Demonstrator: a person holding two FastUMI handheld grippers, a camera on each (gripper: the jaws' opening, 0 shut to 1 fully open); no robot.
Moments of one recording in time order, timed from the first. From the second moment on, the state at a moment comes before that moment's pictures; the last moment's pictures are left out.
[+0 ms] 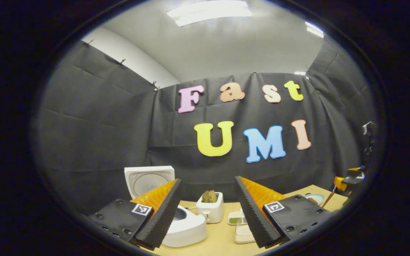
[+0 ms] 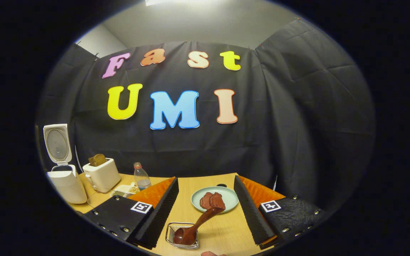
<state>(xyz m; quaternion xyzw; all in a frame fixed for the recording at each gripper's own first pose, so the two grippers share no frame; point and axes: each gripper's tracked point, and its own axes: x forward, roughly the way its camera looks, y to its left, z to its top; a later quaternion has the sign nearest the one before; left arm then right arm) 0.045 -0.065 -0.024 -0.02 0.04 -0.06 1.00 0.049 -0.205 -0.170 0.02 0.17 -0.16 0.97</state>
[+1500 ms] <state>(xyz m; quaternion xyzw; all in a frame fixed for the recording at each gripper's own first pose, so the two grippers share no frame) 0.027 0.034 -0.049 0.01 0.09 0.02 1.00 0.049 -0.154 -0.252 0.10 0.34 -0.13 0.93</state>
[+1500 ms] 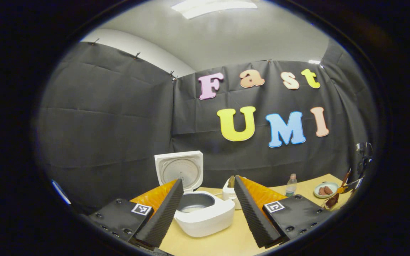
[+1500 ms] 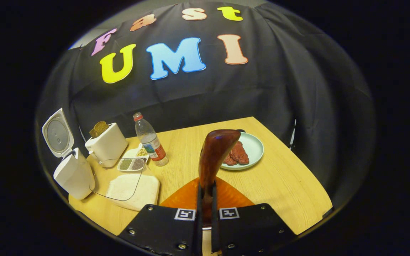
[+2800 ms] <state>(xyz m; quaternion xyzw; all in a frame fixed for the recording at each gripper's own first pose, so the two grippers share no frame) 0.024 0.177 -0.075 0.01 0.12 0.09 0.99 0.168 0.039 -0.254 0.16 0.28 -0.05 0.95</state>
